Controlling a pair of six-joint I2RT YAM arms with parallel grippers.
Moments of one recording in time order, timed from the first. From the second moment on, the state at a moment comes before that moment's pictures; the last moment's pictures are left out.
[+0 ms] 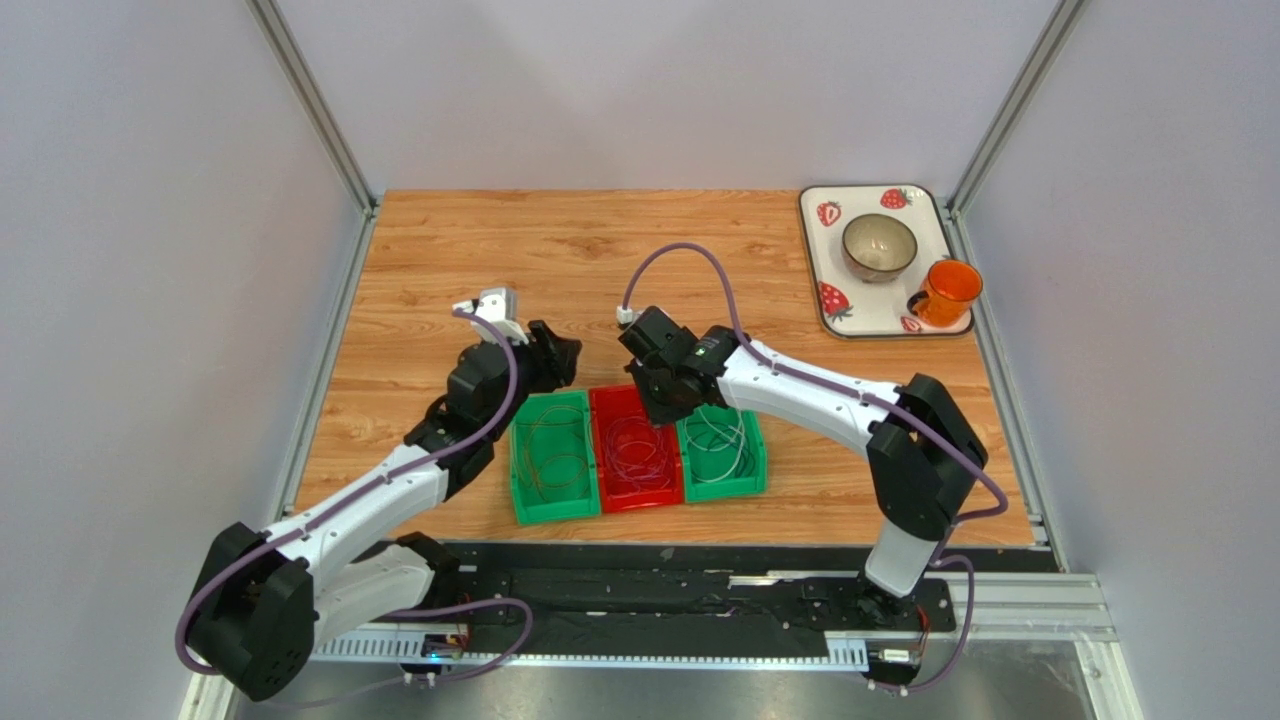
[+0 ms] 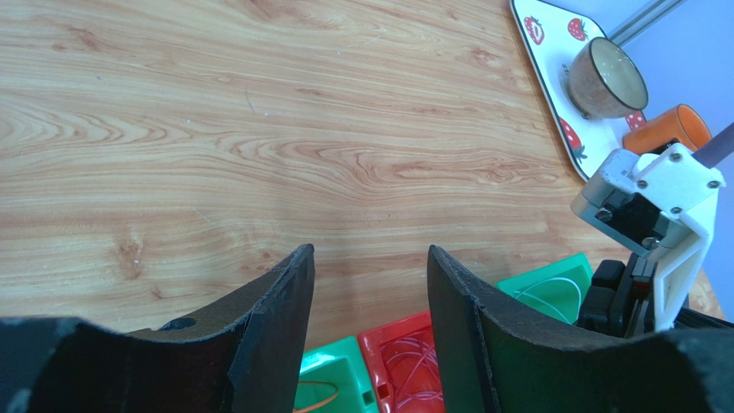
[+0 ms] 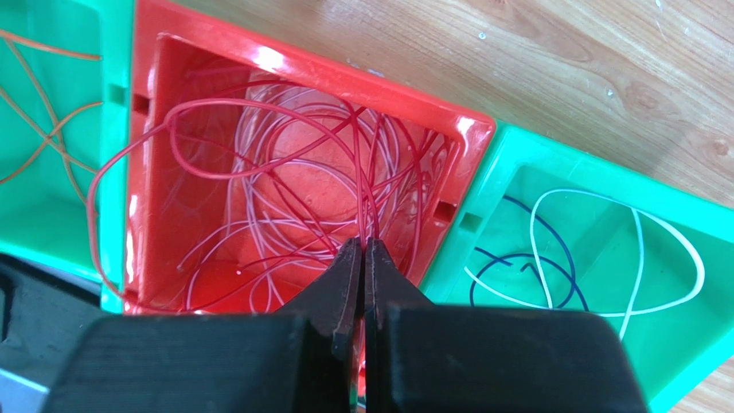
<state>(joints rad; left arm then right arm) -0.54 1.02 0.50 0.31 -0.20 -0.52 0.90 1.74 1.32 -0.67 0.09 0.43</state>
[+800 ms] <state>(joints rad) -0.54 1.02 0.50 0.31 -0.19 -0.52 0.96 1.99 1.41 -0.61 0.18 0.45</state>
